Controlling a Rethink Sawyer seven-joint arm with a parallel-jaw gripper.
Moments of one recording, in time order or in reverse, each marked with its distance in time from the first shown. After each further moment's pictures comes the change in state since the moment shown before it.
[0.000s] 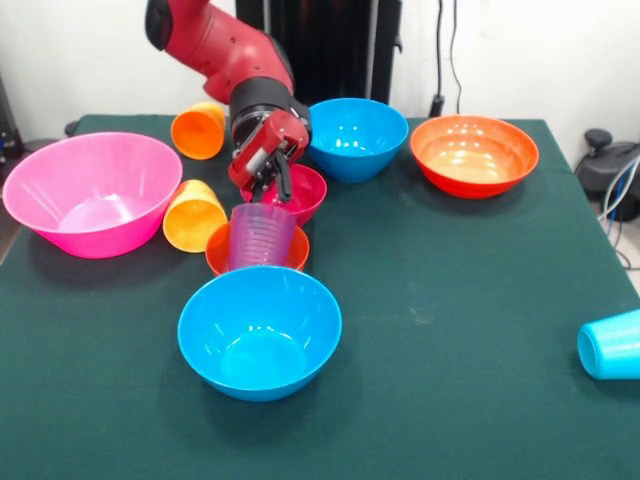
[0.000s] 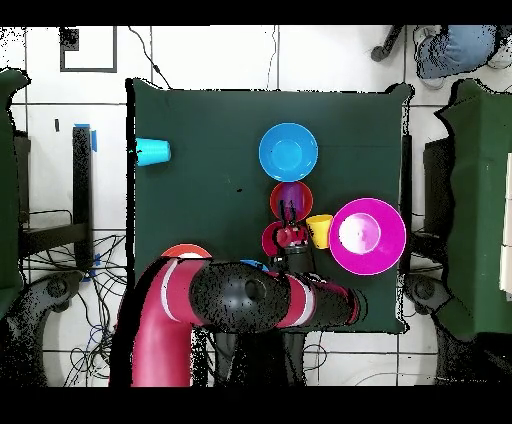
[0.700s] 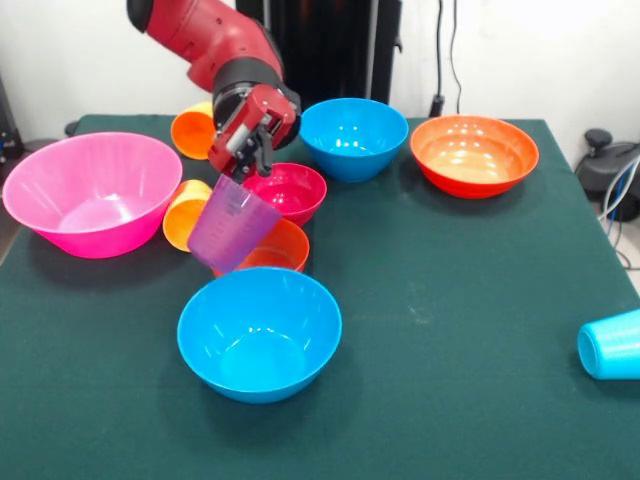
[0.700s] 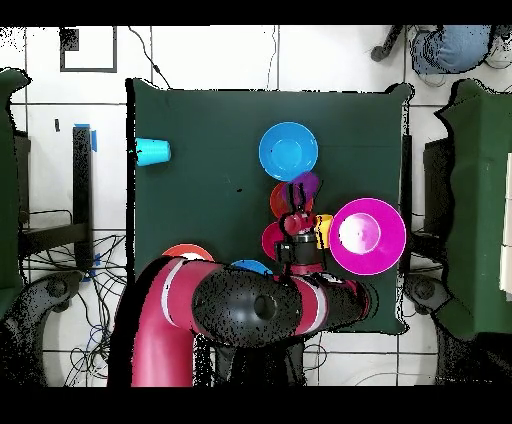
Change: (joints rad) arm -0.027 -0.111 0.002 -0.006 0.008 0.000 0.000
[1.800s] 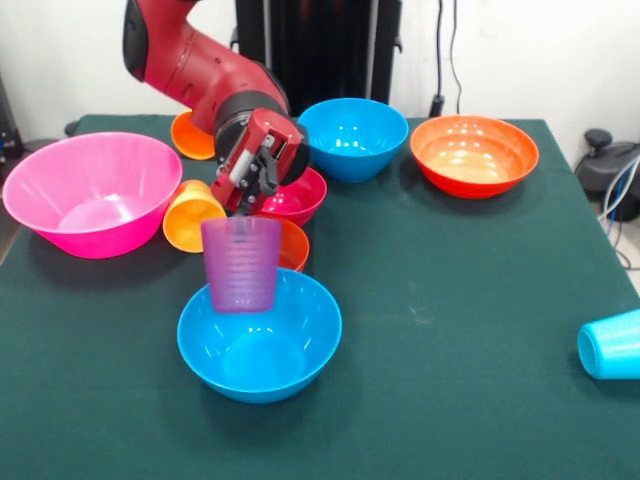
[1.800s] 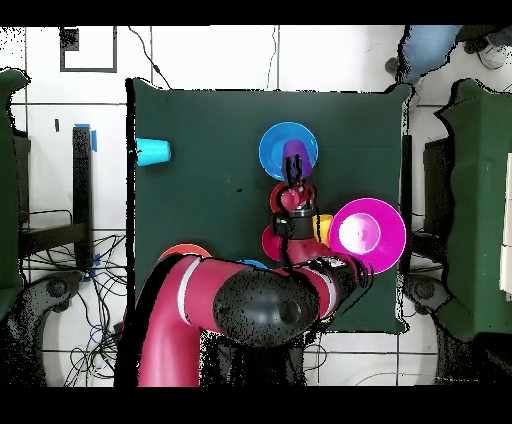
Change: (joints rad) arm -0.033 -0.013 0.102 -0.144 0.030 0.000 0.000
